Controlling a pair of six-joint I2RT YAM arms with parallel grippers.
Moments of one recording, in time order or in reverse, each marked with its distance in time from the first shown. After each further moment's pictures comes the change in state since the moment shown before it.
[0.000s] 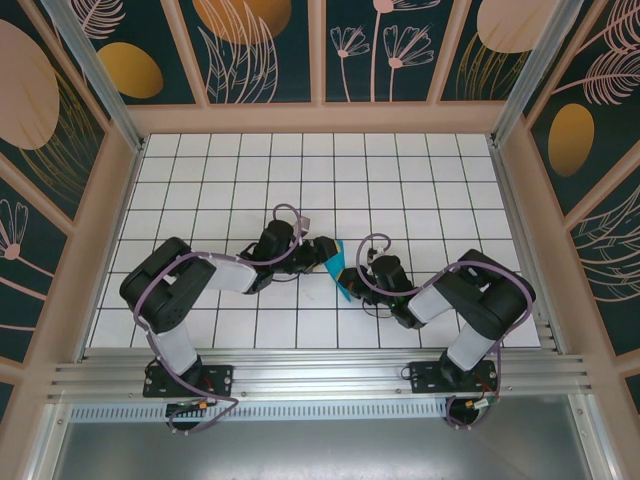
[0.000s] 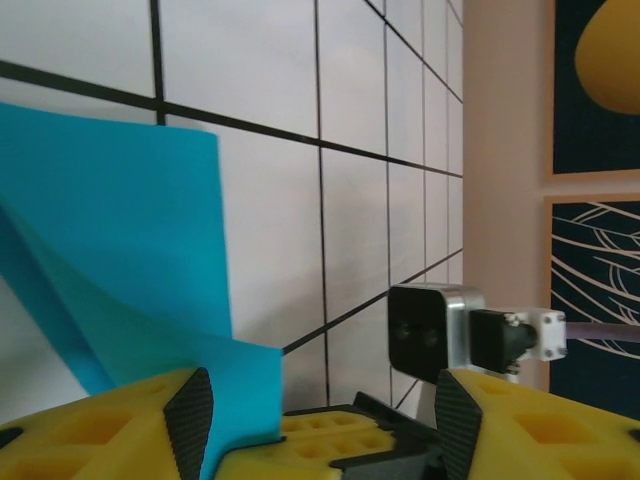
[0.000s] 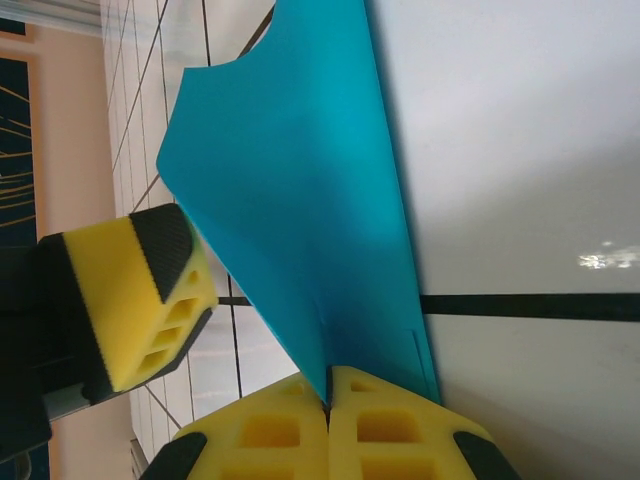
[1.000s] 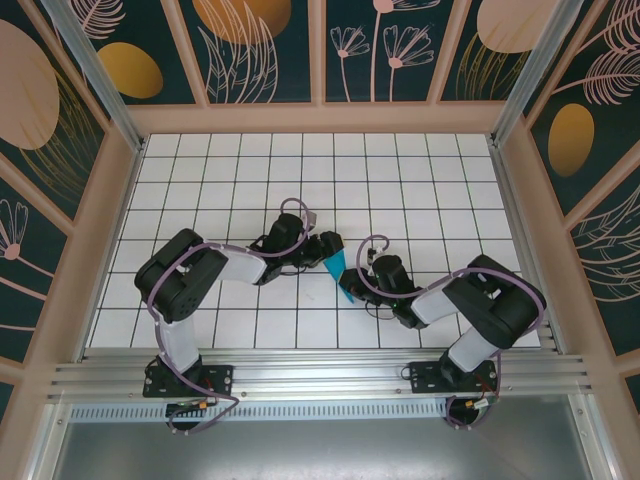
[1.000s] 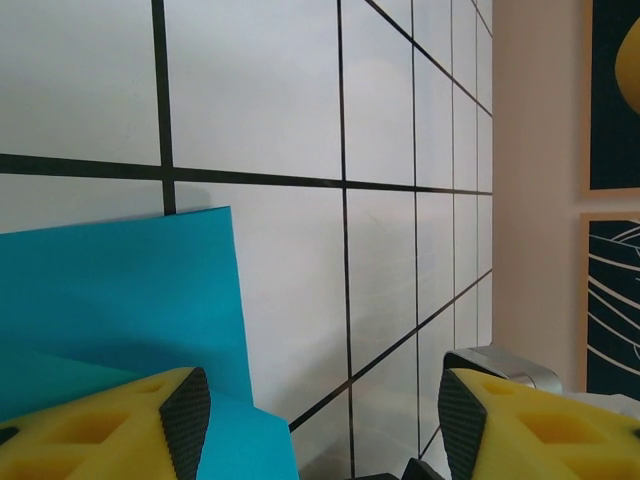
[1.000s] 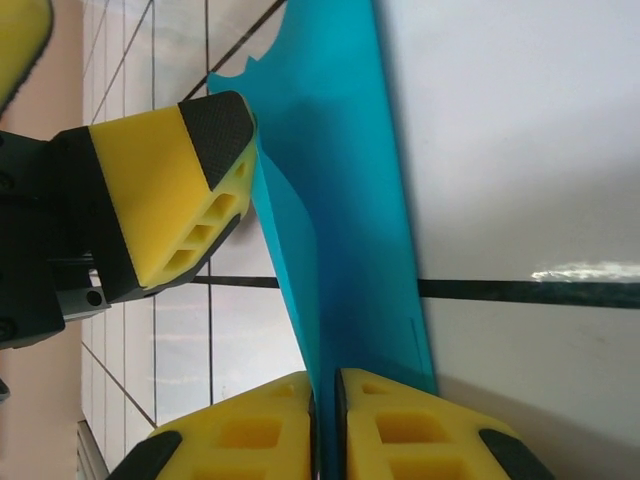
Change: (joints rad) left arm 0.000 0.095 0.120 -0.069 -0.030 0.043; right arm 0.000 -0.070 -0.002 -0.111 0.008 -0.124
